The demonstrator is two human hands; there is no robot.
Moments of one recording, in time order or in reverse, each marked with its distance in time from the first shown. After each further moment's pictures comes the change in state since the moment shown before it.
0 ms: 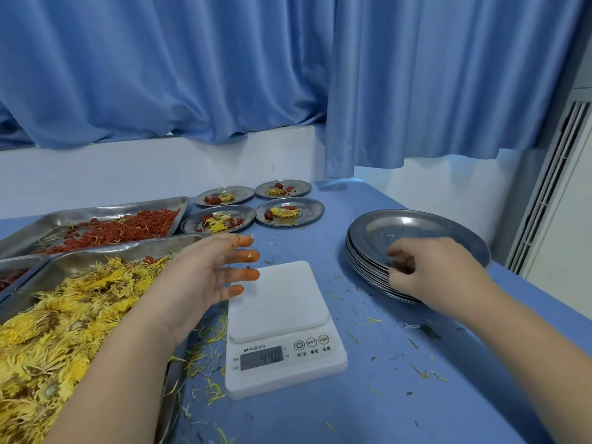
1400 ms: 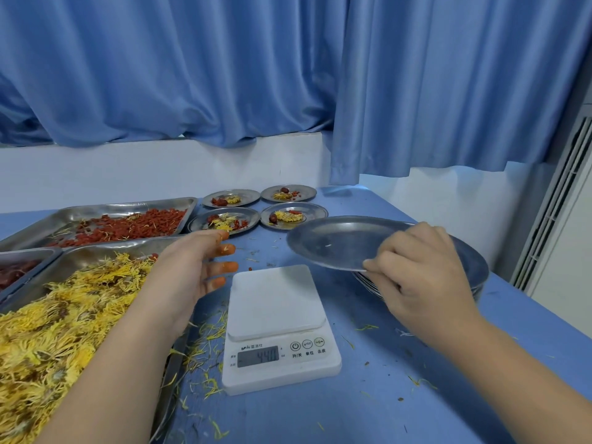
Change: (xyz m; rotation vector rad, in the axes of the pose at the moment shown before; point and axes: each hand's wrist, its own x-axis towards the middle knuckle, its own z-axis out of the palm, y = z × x) left_hand -0.004 0.013 0.008 -0.099 0.266 -0.039; right_hand -0.013 -0.030 -0.005 0.011 0.646 -0.608
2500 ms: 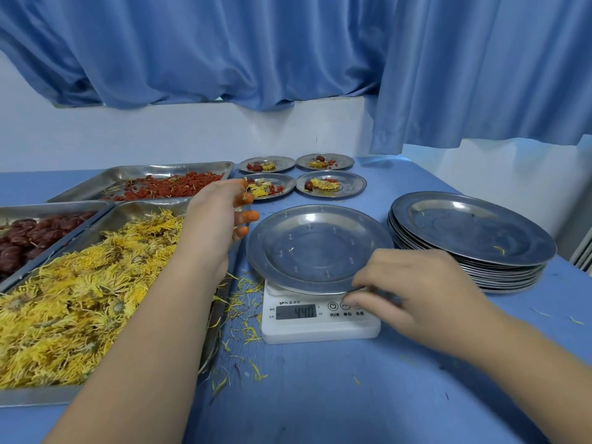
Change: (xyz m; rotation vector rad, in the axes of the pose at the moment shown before) left_hand 0.001 0.000 -0.009 -0.050 0.182 0.120; right_hand -0.004 -0.050 0.000 0.358 -0.509 -0.075
